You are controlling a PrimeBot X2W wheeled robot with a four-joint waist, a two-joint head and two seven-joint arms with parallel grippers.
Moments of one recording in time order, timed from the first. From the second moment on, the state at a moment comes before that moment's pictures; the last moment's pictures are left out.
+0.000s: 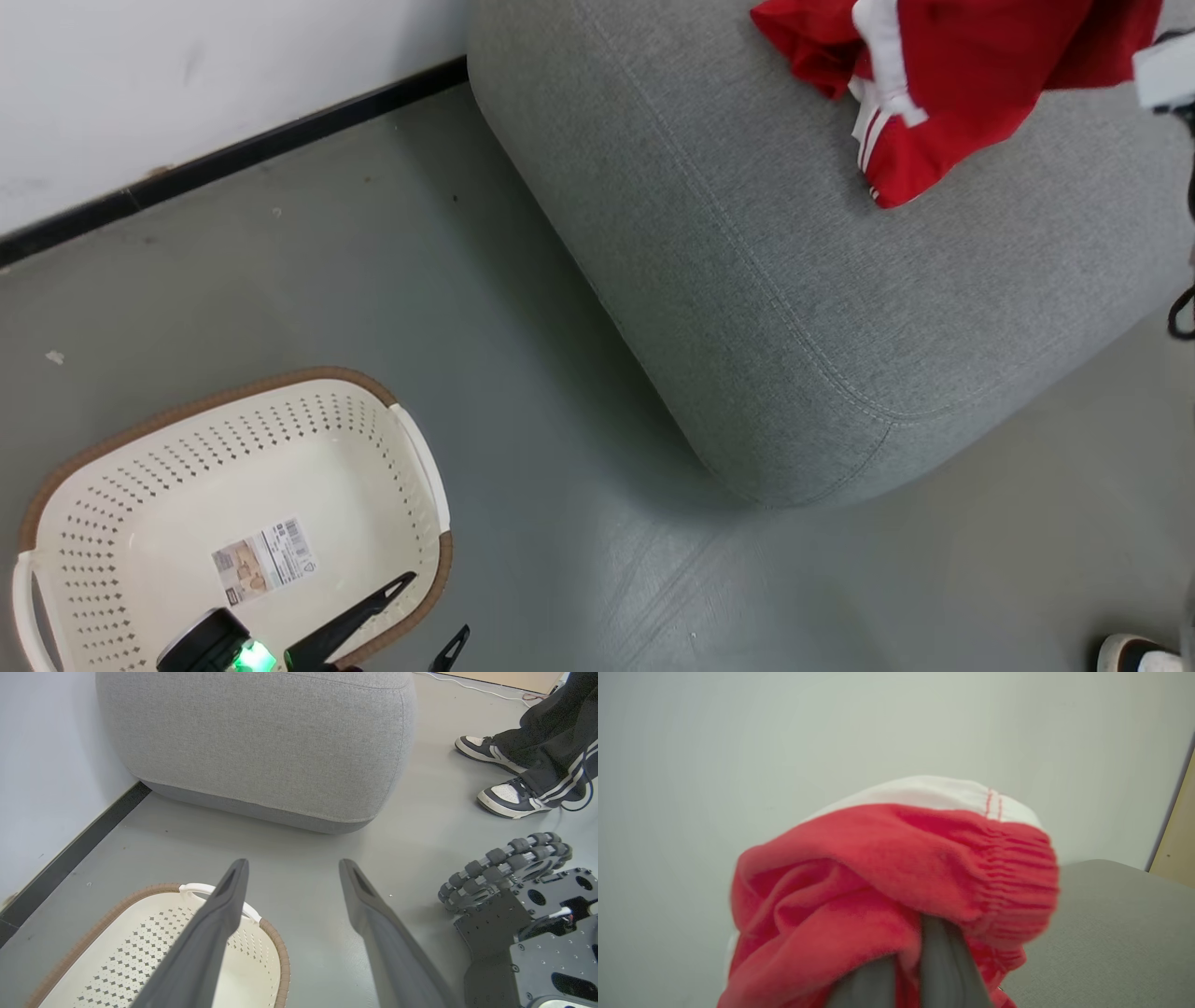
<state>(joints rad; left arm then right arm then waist) -0.01 0.42 -0.49 0.04 -0.09 -0.13 -0.25 -0.92 -0.17 -0.13 0.37 0.25 0.13 -0.15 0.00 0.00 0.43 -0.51</state>
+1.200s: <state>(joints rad) -0.01 0.52 -0.43 -0.06 -0.08 -0.13 -0.25 -1.16 -0.26 -0.60 0.74 0.01 0.13 -0.14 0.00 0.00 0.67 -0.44</state>
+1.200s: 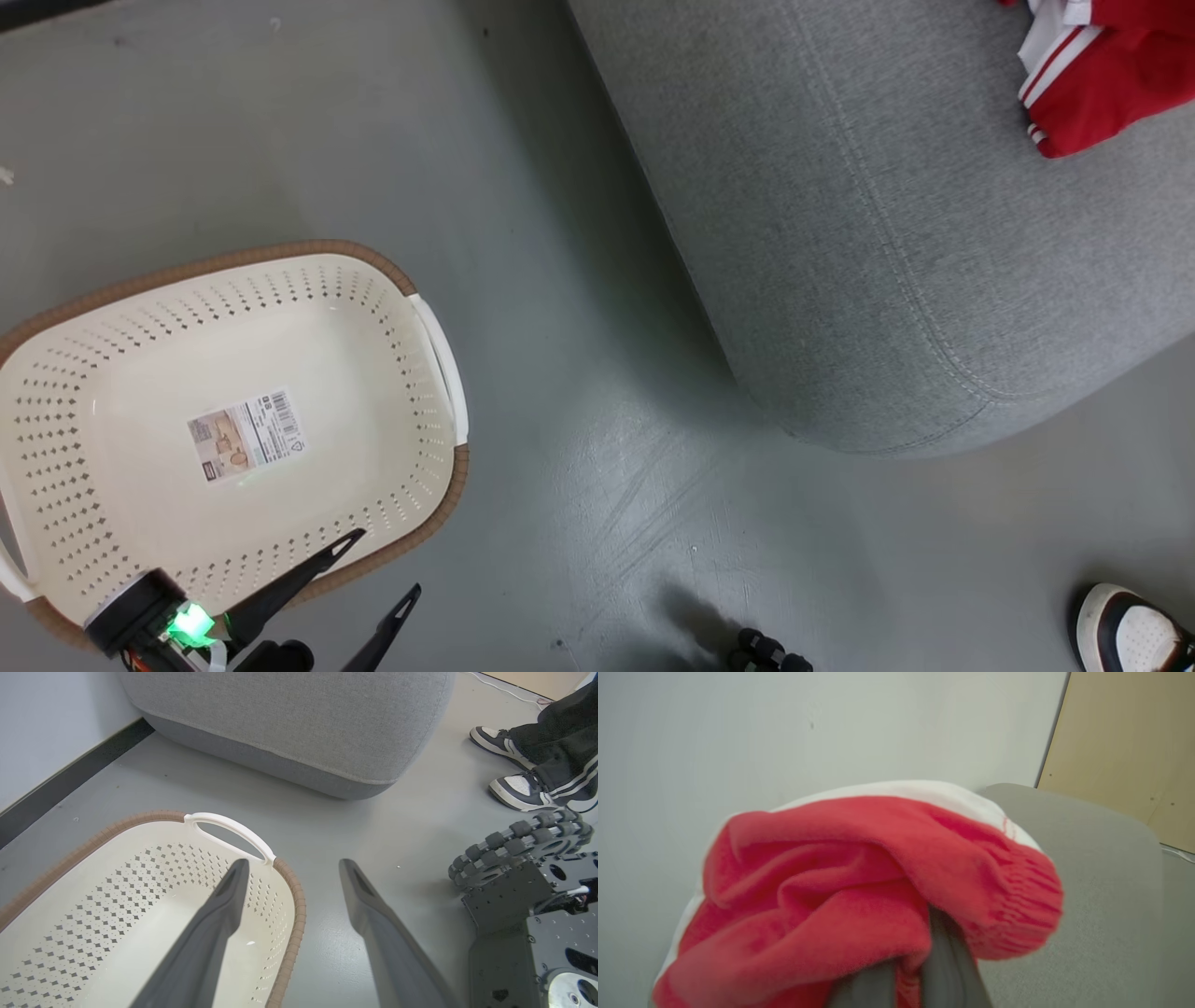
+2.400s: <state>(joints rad) -0.06 0.54 -0.42 -0.08 -0.08 -0.13 -0.25 -1.32 -0.13 -0.96 0.82 -0.24 0.13 -0.20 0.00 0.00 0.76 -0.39</state>
